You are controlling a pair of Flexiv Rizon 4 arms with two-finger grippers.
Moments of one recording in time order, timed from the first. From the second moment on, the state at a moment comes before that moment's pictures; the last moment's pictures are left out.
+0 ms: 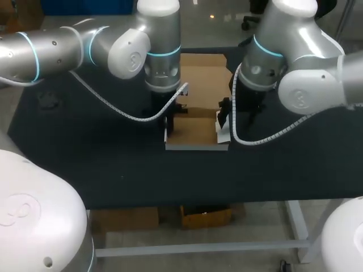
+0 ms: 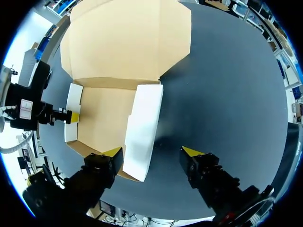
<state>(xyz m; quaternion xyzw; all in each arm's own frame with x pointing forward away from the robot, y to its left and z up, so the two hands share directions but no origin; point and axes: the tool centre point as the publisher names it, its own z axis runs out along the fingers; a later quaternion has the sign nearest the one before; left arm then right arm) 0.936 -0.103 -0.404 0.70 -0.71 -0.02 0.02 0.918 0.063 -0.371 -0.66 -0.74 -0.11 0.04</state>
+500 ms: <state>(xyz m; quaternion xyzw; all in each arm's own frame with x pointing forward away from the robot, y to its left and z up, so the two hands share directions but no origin) 0.936 -0.103 -0.405 0.69 -0.72 -0.02 0.01 0.914 0.056 -0.364 -0.64 -0.75 -0.13 0.03</state>
